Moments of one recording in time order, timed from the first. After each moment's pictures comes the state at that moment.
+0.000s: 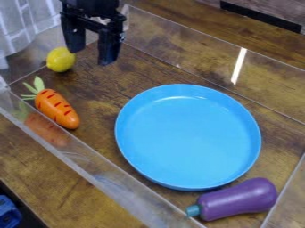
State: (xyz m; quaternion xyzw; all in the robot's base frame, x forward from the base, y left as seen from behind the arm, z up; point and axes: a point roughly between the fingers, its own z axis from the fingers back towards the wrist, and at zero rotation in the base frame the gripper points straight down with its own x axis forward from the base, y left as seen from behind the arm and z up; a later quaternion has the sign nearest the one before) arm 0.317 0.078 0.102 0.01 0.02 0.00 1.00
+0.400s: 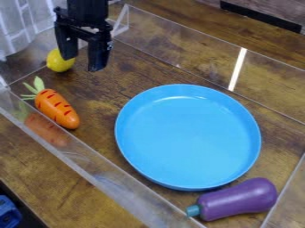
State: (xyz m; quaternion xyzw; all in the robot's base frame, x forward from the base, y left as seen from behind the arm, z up) arm 0.323 0.103 0.079 0.00 0.03 -0.02 1.00
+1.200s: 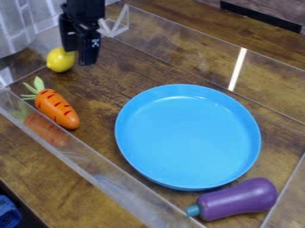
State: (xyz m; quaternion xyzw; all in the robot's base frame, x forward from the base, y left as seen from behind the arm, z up) arm 0.348 0.138 0.058 0.01 0.04 -0.18 0.98
